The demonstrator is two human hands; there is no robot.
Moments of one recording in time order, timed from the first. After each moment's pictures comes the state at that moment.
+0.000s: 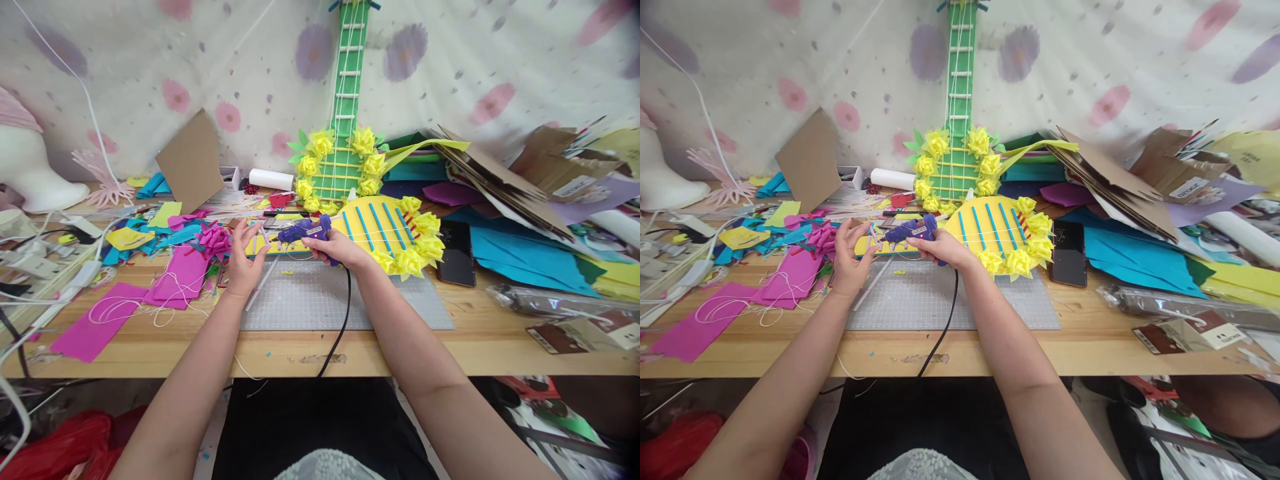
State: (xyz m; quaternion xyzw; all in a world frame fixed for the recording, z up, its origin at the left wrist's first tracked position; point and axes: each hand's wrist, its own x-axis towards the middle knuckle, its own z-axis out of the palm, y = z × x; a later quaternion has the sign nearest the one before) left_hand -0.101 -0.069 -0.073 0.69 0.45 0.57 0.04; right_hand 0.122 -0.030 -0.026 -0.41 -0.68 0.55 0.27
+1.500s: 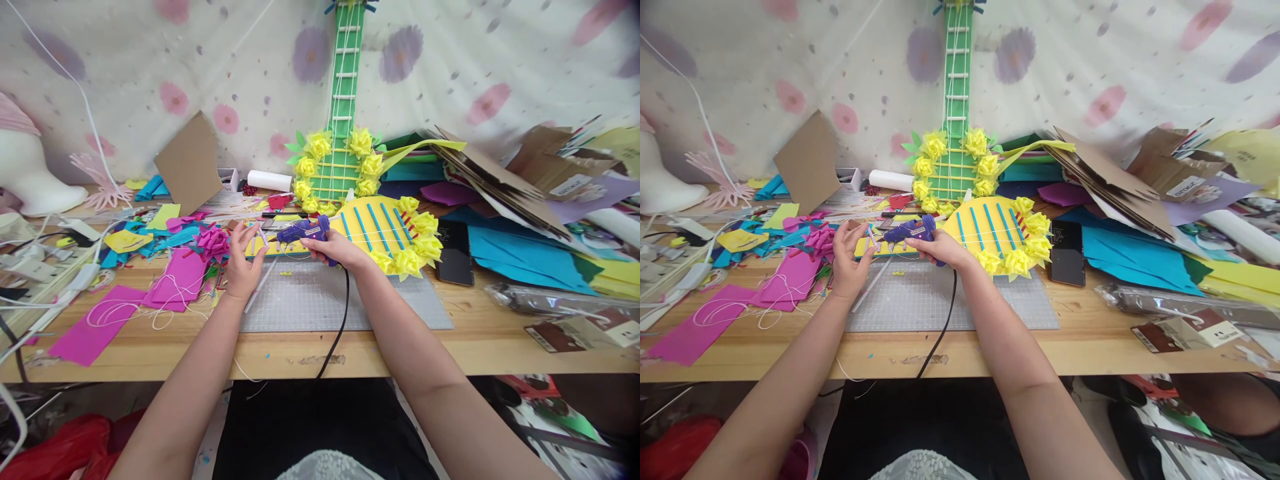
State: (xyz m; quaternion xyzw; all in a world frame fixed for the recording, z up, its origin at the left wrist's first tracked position) left_hand -0.100 -0.069 -0.074 0.69 0.44 0.57 0.03; right_hand 0.122 -0.031 -0.023 -0.41 -0.66 0.56 0.28
